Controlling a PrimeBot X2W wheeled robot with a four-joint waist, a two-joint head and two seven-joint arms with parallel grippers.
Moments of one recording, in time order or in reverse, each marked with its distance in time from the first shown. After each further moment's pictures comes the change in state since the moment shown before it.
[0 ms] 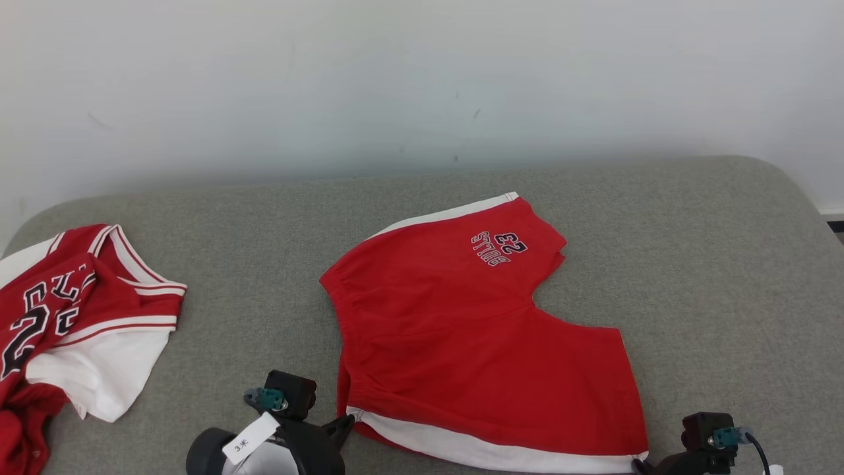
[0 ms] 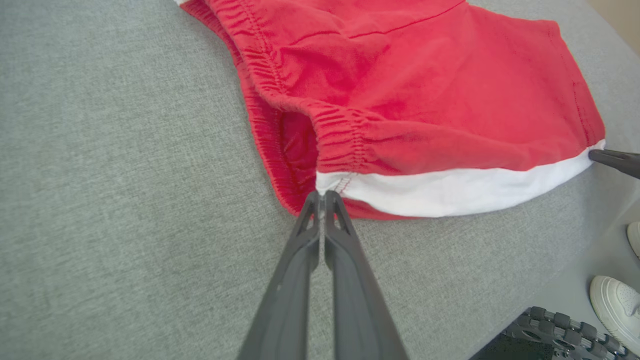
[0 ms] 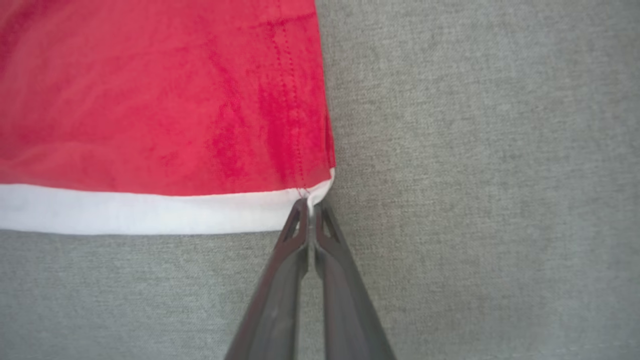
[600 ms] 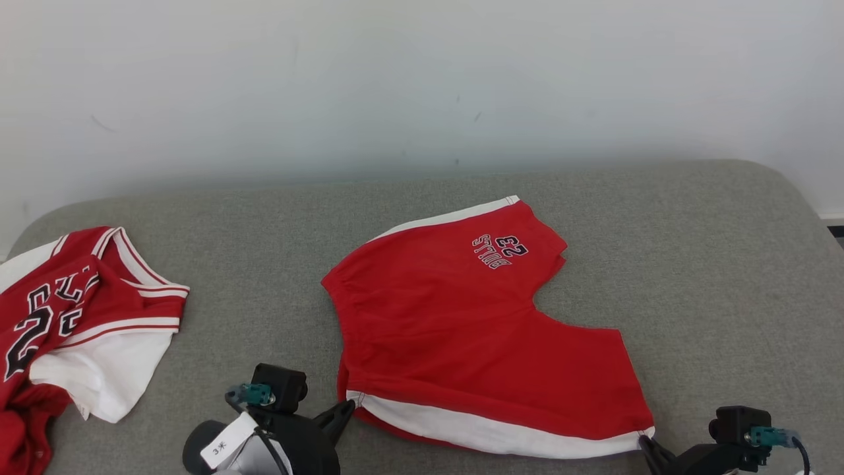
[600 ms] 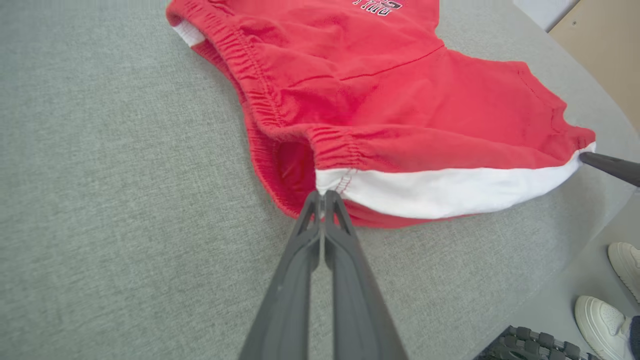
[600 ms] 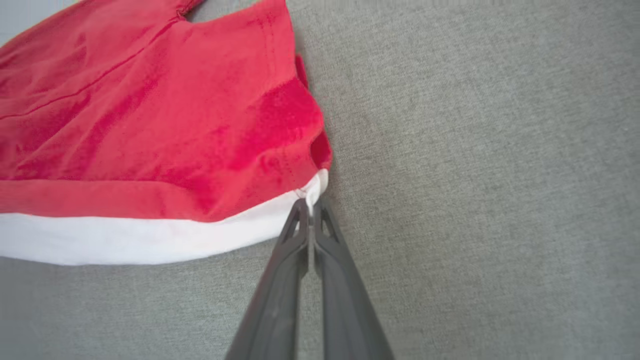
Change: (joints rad) left arm 0.010 0.018 0.012 -0.058 -0.050 -0.007 -0.027; right arm 0.048 0.015 -0.089 -0.113 0.107 0.023 -0.054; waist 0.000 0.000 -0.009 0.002
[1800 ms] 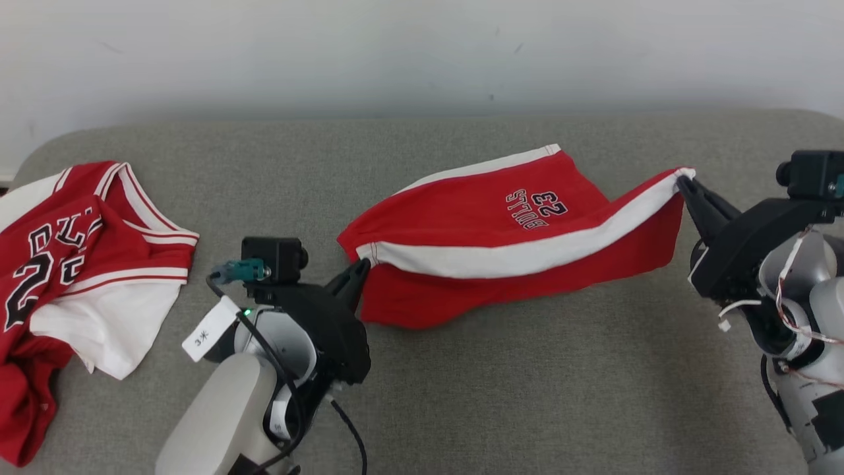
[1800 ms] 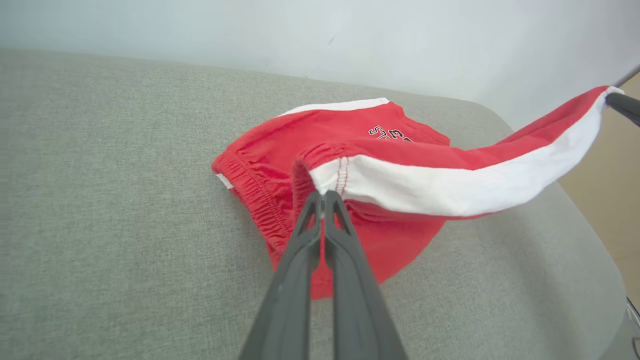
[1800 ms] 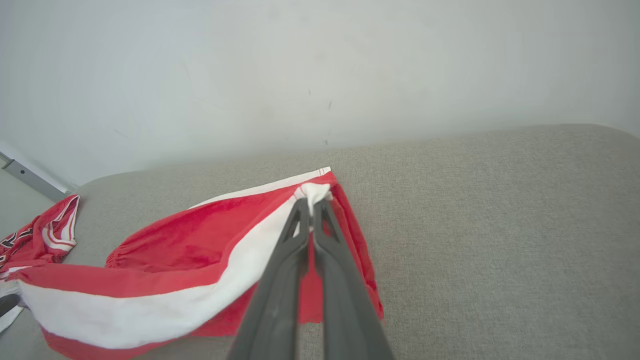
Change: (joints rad) left arm -0.197 -0.109 0.088 -0.084 -0.056 0.139 0.026; right arm -0.472 -0.127 -0.035 -0.116 0.009 0.056 0.122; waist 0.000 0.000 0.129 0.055
